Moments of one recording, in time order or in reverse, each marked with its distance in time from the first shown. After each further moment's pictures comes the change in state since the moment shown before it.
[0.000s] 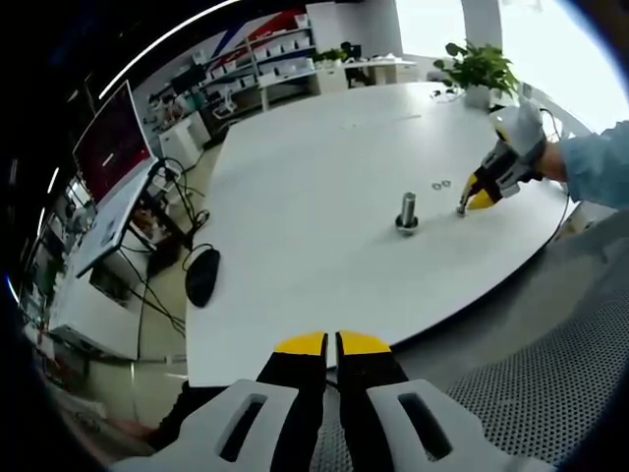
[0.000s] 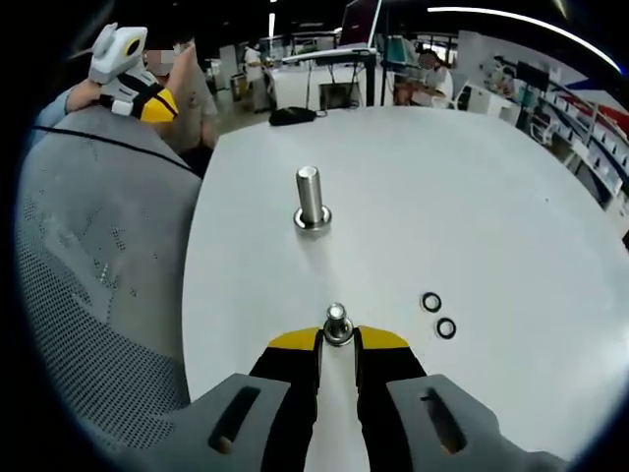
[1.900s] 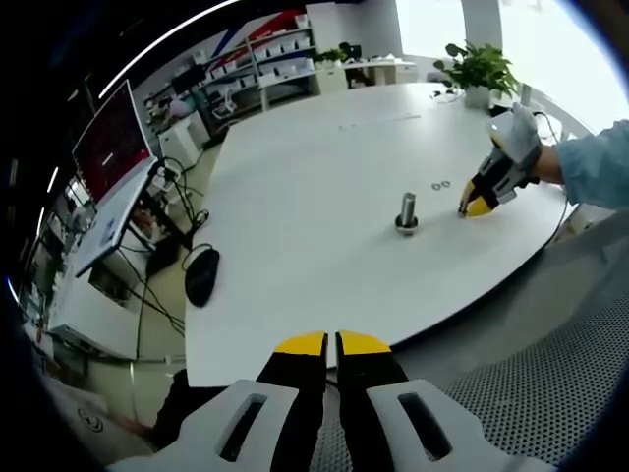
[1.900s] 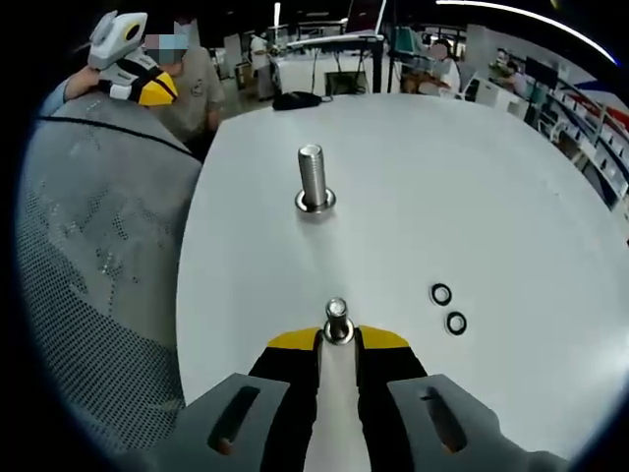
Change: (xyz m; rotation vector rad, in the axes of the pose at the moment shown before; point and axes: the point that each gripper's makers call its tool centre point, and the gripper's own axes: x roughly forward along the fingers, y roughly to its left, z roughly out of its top) left arm 0.000 0.000 0.000 -0.003 -0.002 -0.003; right arm 0.011 0.004 -0.010 -0.017 0.062 0.036
